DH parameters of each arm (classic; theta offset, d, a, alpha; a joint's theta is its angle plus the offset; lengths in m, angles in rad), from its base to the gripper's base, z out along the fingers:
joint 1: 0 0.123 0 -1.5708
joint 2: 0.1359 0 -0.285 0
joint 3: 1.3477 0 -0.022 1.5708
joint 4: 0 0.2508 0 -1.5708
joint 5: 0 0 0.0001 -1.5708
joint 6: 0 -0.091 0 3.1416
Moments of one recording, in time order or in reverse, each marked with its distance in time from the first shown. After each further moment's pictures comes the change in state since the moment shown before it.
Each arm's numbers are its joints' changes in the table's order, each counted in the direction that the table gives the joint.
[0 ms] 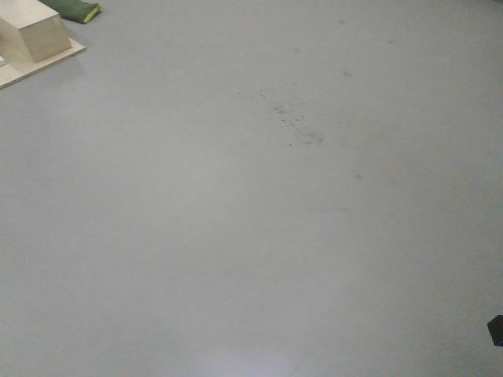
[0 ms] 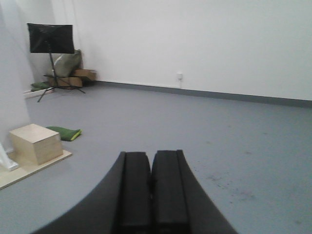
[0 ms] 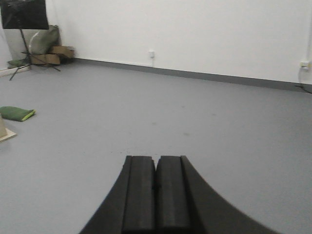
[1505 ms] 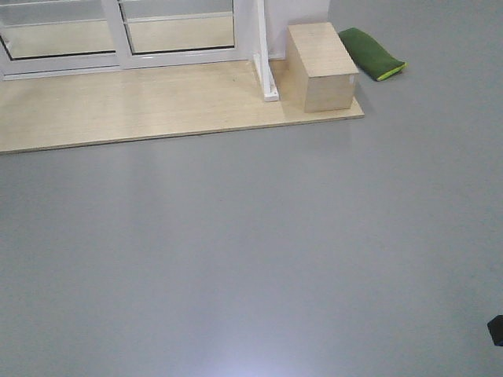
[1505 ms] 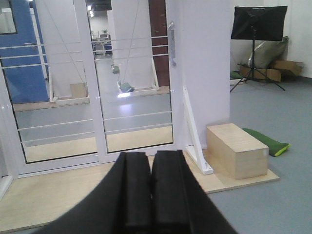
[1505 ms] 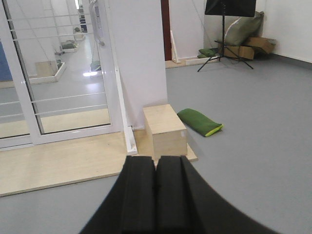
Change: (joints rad) left arm 0.000 0.000 0.000 0.000 0.000 0.000; right arm 0.000 0.000 0.000 0.000 -0.001 0.000
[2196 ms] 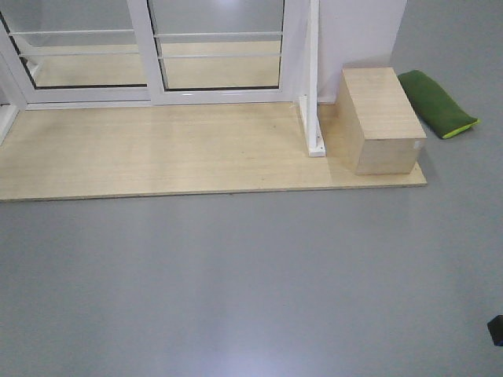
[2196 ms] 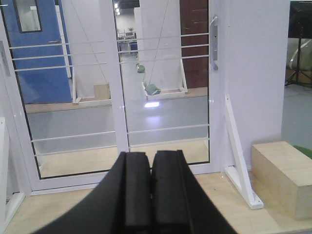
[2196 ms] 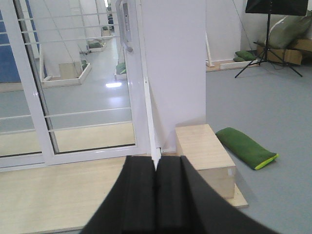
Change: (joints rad) left arm 0.000 0.000 0.000 0.000 0.000 0.000; right arm 0.000 0.000 0.000 0.000 0.000 0.000
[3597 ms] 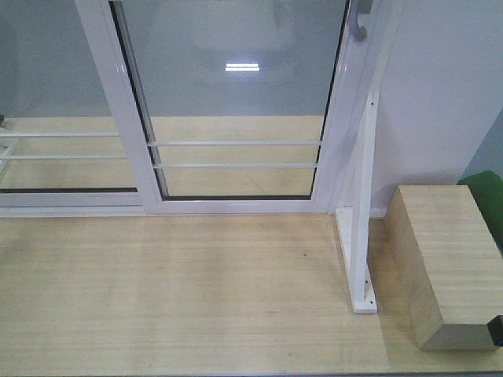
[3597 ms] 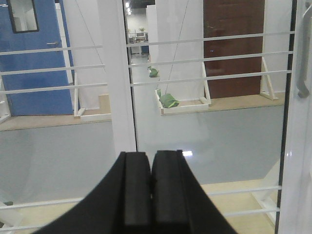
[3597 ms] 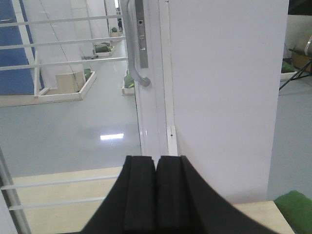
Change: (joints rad) left arm 0.000 0.000 0.000 0.000 0.000 0.000; right arm 0.000 0.000 0.000 0.000 0.000 0.000
